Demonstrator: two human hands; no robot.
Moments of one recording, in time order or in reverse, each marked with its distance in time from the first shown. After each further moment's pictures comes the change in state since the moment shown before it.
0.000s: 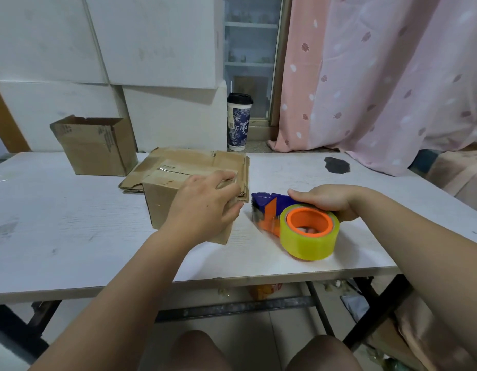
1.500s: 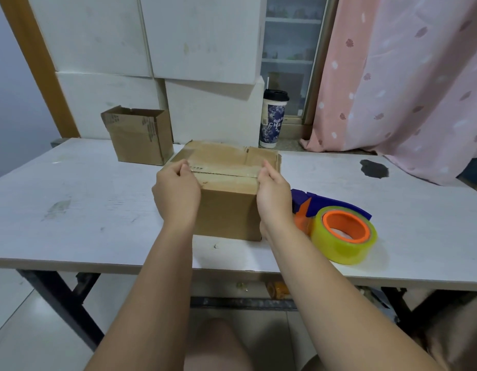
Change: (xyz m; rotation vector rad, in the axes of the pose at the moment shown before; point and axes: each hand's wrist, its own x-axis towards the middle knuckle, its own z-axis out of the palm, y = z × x) left_hand -0.020 -0.047 -0.016 -0.674 0.443 -1.163; right_hand -0.014 -0.114 0.167 0.813 0.509 -0.495
